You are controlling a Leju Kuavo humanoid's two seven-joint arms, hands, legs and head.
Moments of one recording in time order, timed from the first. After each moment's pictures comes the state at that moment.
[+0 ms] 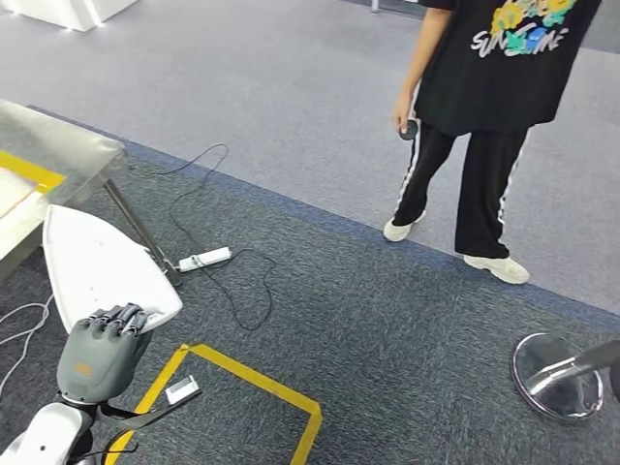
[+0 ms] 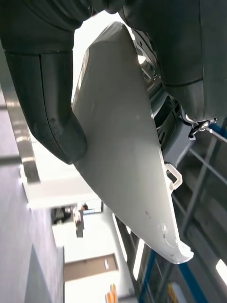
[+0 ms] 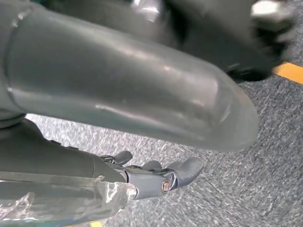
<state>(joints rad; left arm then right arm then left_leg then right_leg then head) 0.21 0.32 -0.25 -1.70 -1.49 0.54 0.10 -0.07 0.24 -1.27 -0.19 1.46 -0.07 -0.25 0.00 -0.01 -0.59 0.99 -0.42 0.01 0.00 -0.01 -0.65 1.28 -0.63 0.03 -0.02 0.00</state>
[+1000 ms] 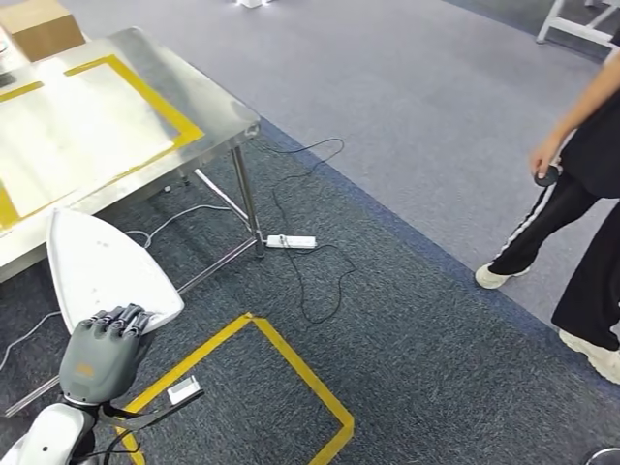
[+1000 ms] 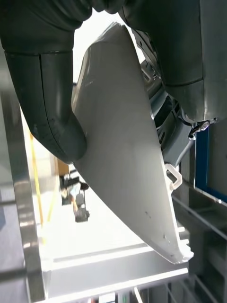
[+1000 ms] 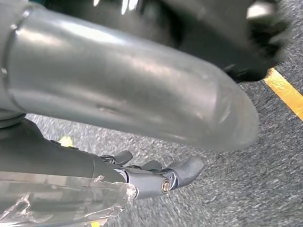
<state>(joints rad) 0.20 0.30 -0.25 -1.70 -1.49 0.53 0.09 -0.07 0.25 -1.27 -0.19 1.46 -0.08 -0.25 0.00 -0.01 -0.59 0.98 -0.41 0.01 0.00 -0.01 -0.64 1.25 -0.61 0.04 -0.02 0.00</state>
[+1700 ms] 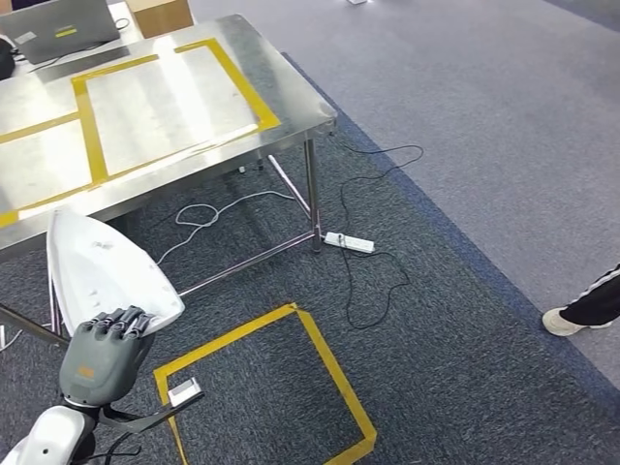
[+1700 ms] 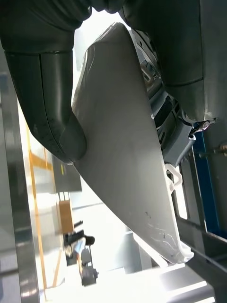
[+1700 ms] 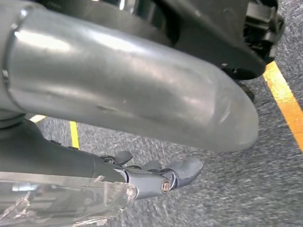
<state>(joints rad) 0.20 0.30 -0.25 -1.70 -1.48 0.52 0.09 -0.07 0.25 -1.27 -0.19 1.46 -0.09 -0.24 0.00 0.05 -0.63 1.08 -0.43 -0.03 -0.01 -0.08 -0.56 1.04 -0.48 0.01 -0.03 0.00</state>
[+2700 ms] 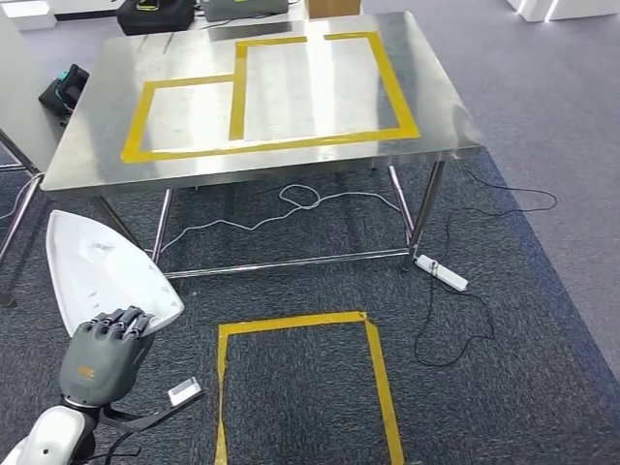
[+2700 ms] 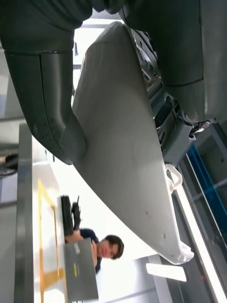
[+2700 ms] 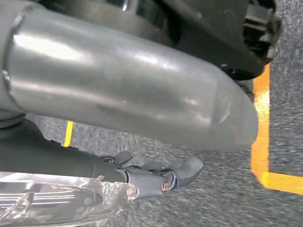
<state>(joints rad) 0.20 0.30 -0.25 -1.70 -1.48 0.52 0.10 -0.07 0.25 -1.27 -0.19 1.46 -0.09 -0.24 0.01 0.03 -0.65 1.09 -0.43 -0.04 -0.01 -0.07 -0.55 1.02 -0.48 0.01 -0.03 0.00</state>
